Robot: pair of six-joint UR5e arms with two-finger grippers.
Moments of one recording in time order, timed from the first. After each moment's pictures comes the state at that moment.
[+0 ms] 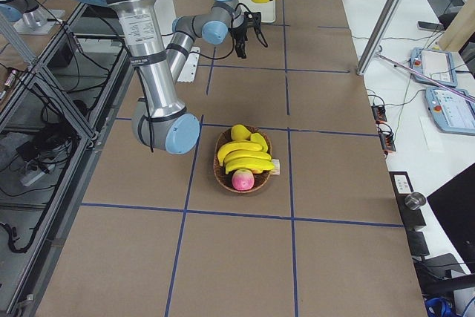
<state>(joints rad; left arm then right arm) -1.02 -1.61 -1.78 -1.96 -2.12 -1.10 0.56 -1.24 2.25 -1.56 1.81 1.29</state>
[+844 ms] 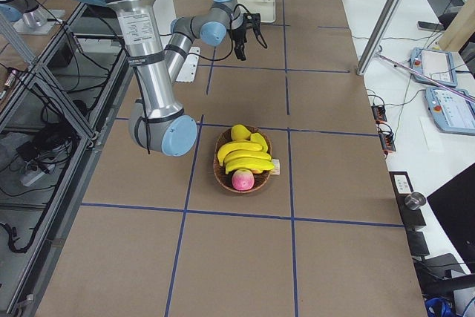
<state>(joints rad) -1.09 -1.54 -1.62 -1.97 -2.12 -0.97 0.56 -1.25 2.26 -1.56 1.81 1.28</state>
